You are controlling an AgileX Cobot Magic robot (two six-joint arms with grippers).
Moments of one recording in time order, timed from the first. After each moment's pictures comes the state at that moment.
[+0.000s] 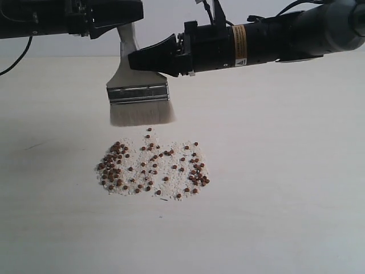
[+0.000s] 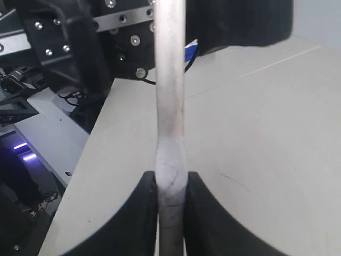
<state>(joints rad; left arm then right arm) -0.29 1.84 -1.21 -1.74 1.22 1.94 0.34 2.08 -1.35 -1.46 -1.20 1.35</state>
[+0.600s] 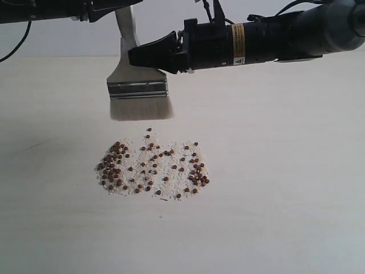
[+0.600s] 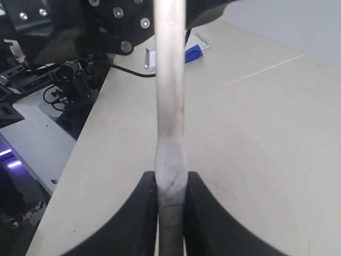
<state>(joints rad) -0.29 1.84 -1.28 -1.73 1.22 1.89 0.34 2.08 -1.35 -1.42 -1.17 1.32</state>
